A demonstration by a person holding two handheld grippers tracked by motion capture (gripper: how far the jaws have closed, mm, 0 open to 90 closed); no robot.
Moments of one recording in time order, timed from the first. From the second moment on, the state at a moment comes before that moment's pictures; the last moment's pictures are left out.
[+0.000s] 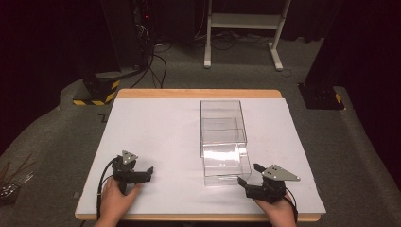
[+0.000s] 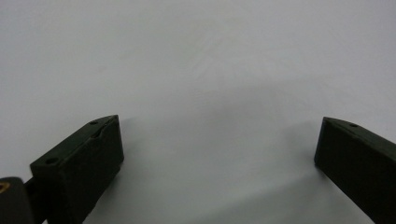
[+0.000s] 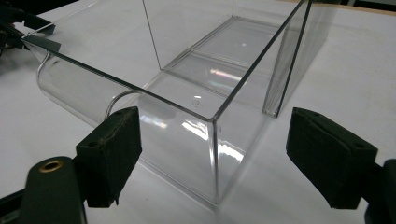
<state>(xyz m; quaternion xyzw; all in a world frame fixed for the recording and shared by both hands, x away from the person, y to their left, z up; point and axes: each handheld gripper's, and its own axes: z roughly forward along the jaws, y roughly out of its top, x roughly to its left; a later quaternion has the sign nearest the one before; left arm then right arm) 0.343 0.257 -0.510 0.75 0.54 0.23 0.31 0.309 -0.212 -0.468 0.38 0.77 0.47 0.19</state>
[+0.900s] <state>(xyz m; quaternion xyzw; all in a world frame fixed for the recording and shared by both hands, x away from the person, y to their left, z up) 0.343 0.258 -0.510 0.75 0.54 0.23 0.31 0.319 -0.198 -0.466 0.40 0.76 0.47 0.21</state>
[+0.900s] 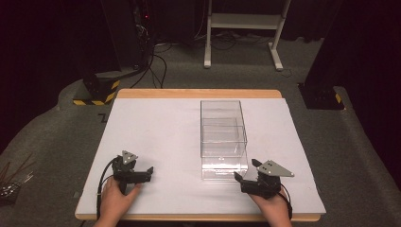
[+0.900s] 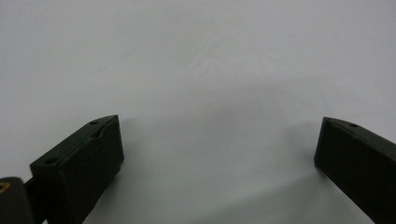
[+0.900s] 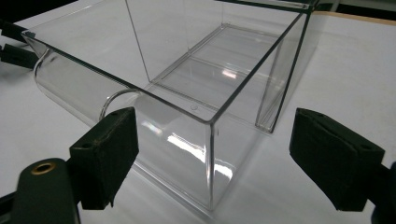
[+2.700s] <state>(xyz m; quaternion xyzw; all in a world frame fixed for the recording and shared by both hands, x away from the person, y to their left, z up) 0.343 0.258 -0.510 0.75 0.54 0.23 0.31 0.375 -0.190 -0.469 0.44 0.74 0.46 0.23</state>
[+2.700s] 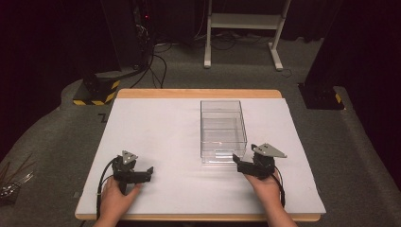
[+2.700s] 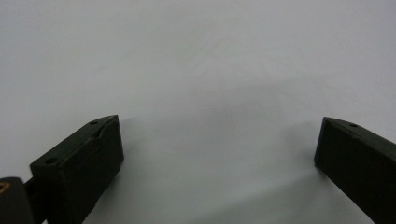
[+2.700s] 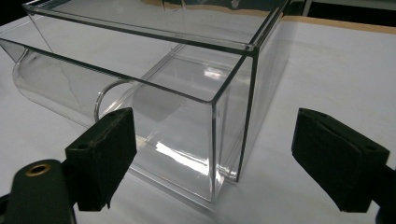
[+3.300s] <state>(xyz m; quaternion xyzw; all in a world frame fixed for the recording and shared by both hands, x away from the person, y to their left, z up) 0.343 0.258 -0.510 0.75 0.54 0.23 0.31 0.396 -0.185 -0.467 0.45 0.73 0.45 0.24</state>
